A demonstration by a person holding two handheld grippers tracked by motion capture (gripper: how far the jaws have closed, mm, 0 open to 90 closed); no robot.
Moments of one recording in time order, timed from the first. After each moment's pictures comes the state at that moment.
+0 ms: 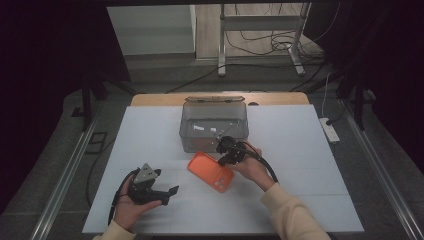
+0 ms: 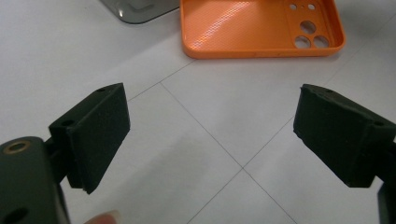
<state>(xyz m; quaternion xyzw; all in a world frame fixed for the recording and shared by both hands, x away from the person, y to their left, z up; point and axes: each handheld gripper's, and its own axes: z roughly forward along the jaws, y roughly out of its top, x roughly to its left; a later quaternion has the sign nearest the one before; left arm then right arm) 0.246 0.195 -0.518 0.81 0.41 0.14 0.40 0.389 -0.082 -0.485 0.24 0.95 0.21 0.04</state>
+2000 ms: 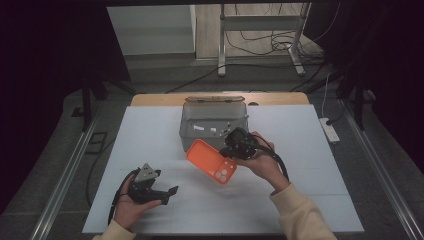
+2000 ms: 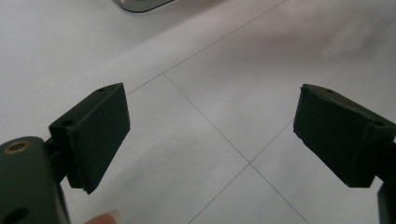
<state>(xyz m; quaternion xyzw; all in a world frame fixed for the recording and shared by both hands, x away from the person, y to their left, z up) 0.250 0.197 -0.523 0.81 0.42 0.13 0.39 0.363 -0.103 -0.414 0.20 0.93 0.29 0.08</state>
